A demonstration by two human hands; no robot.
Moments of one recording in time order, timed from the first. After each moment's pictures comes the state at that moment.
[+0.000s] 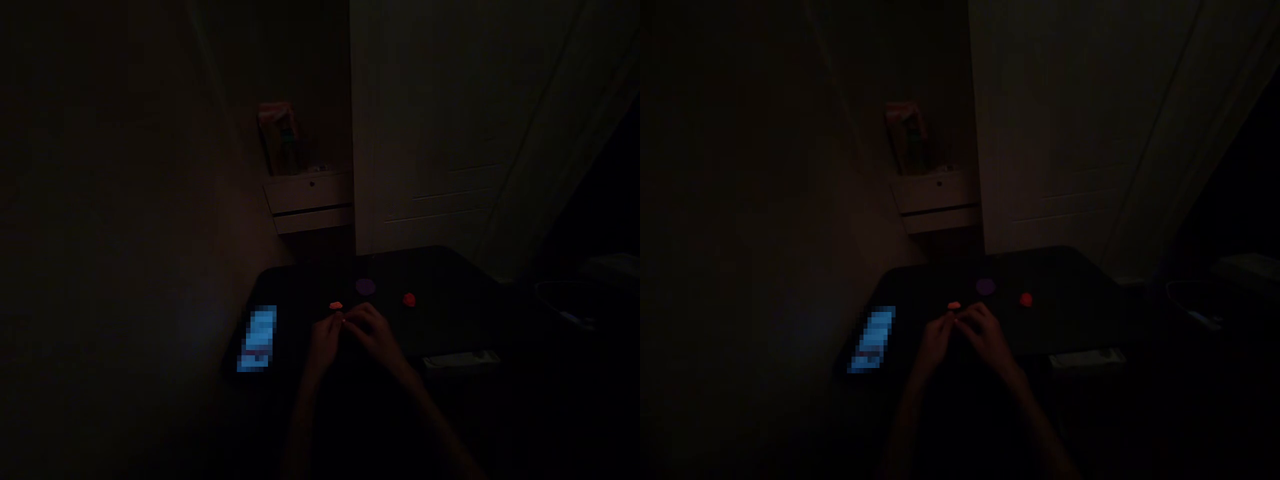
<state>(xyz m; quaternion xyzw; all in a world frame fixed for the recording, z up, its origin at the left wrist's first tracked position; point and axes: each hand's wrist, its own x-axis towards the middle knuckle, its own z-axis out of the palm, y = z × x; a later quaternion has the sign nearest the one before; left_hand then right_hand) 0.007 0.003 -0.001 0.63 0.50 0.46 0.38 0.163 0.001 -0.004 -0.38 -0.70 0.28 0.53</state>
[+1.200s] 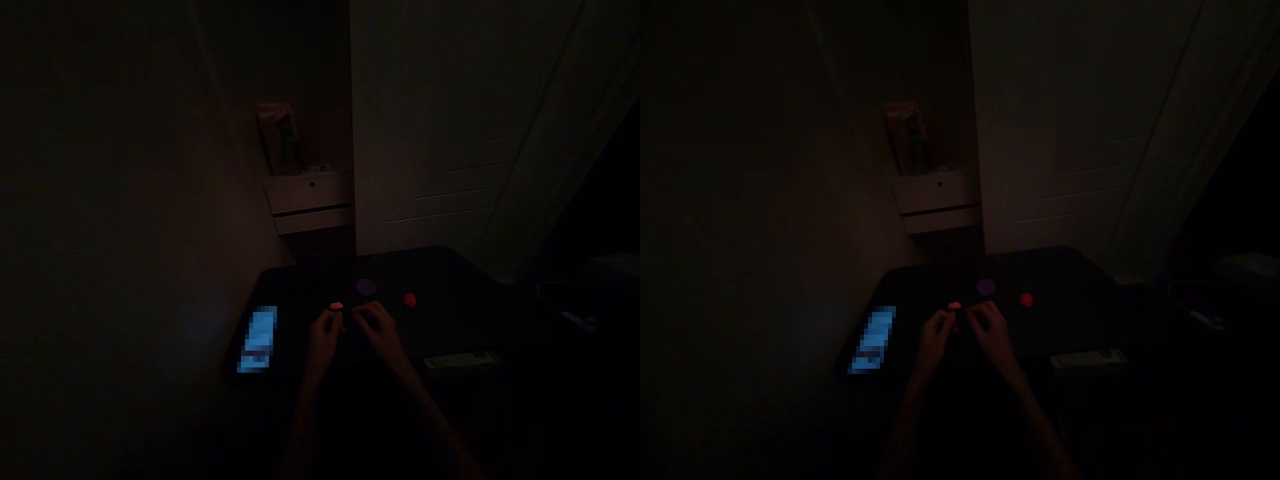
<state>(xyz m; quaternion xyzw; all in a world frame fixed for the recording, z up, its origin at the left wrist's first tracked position) 0.005 0.004 -0.001 0.61 0.51 0.50 0.35 0.167 0.004 -0.007 -0.45 -0.65 0.24 0.56</state>
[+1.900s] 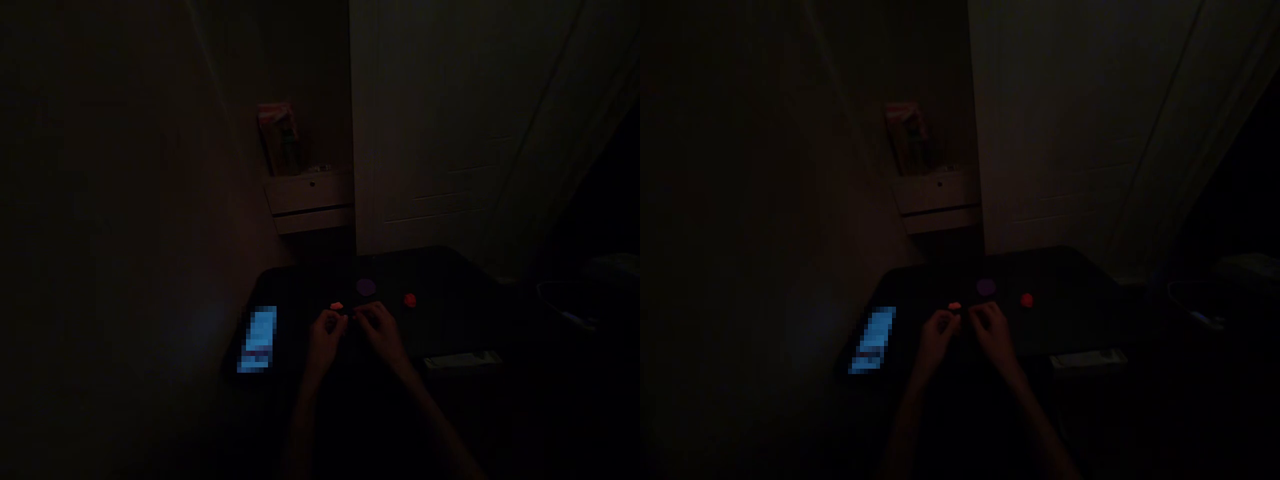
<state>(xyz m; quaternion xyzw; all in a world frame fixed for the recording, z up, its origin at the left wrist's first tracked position) 0.008 0.007 -0.007 0.57 0.50 0.52 0.39 0.167 0.009 -0.014 -0.47 -0.63 0.23 0.57</state>
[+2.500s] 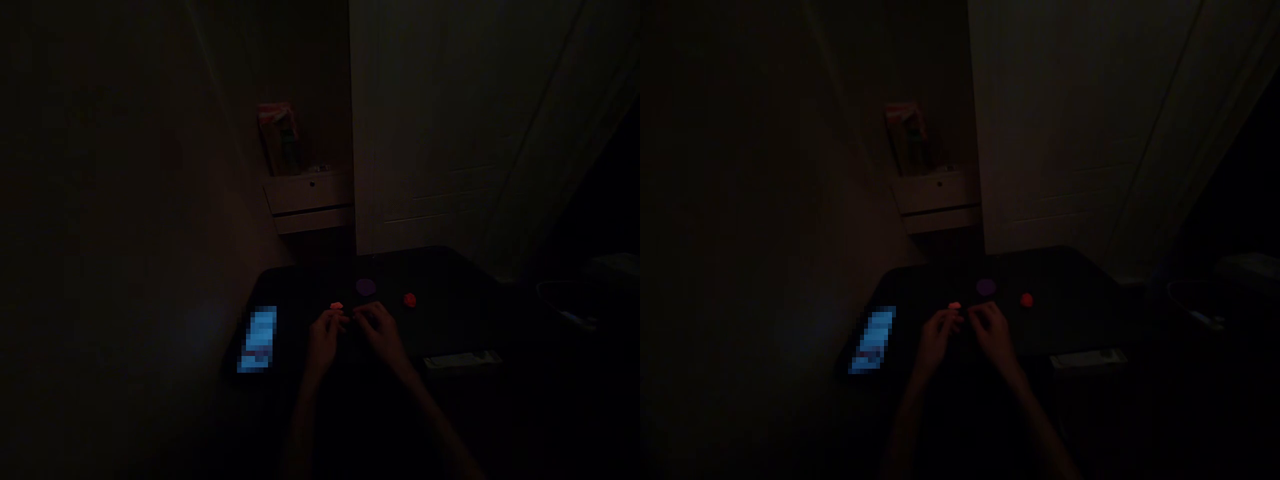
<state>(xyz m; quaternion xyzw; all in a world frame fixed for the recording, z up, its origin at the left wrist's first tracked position) 0.006 0.007 -0.007 0.59 0.48 0.53 0.39 0.167 0.009 -0.015 -0.47 -0.64 0.23 0.56</state>
